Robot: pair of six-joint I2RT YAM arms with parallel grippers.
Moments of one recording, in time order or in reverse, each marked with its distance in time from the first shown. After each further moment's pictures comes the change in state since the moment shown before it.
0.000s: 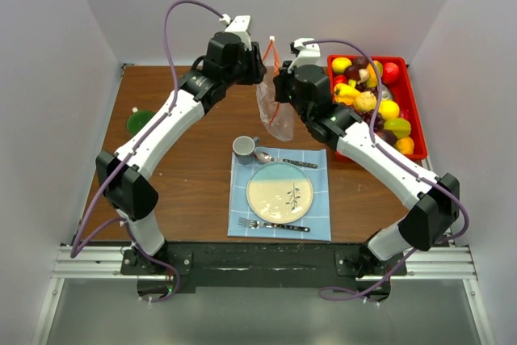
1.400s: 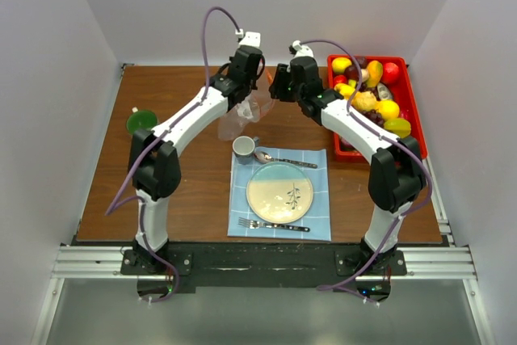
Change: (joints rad) left arm -0.002 0.238 0.040 0.042 -0.421 0.187; right arm -0.190 0.326 0.109 -0.048 -0.265 0.143
